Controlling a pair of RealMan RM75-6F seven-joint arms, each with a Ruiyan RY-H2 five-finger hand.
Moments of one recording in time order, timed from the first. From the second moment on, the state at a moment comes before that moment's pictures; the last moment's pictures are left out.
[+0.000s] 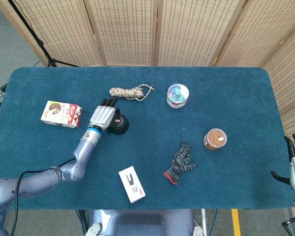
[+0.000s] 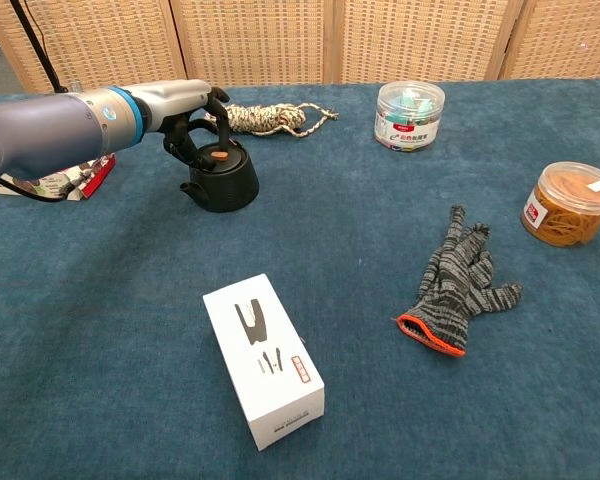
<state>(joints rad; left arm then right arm) -1.01 -1.71 -0.26 -1.11 0.74 0.75 0.41 0.07 -1.09 0.15 -1.67 -1.28 1.45 -0.19</state>
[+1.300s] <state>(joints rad) -0.98 -1.59 -0.27 -1.34 0.81 0.92 0.45 0.06 -1.08 0.14 -1.69 -1.30 1.46 -0.18</state>
